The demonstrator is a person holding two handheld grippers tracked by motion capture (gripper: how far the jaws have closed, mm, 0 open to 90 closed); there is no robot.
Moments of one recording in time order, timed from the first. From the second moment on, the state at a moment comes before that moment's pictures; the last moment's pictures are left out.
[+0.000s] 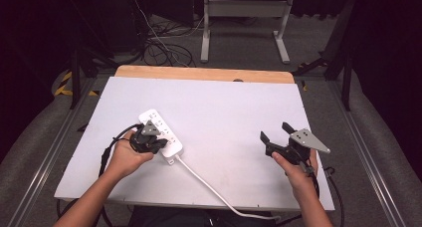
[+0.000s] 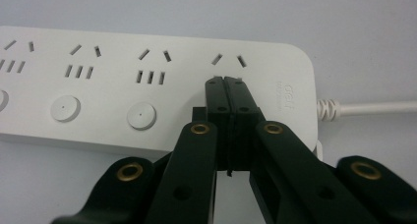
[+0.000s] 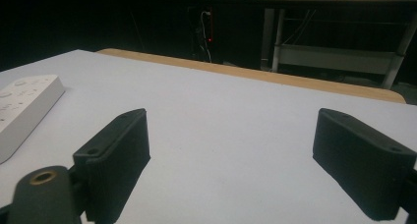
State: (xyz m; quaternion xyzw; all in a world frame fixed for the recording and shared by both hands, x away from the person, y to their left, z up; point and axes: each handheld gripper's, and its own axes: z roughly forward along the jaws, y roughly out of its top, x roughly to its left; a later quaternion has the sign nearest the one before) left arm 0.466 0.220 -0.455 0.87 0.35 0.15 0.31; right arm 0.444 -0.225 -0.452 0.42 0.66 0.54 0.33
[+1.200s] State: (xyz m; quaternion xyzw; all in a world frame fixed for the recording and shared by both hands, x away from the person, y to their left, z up) left arm 0.466 0.219 -0.454 0.88 0.34 0.16 0.30; right arm 0.445 -0.225 -0.452 0.42 0.66 0.54 0.33
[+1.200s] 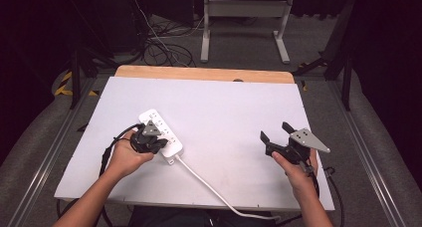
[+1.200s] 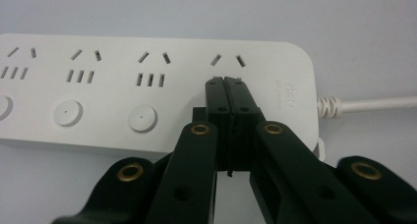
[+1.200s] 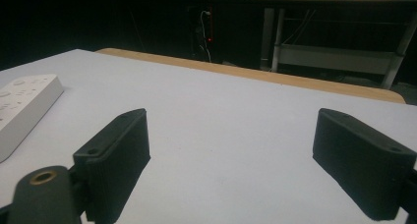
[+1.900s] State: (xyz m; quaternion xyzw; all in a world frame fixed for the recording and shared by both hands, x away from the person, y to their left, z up) left arm 0.464 0.219 -0.452 0.88 0.33 0.17 0.31; right arm 0.446 -0.224 -0.453 0.41 0.66 0.54 0.33
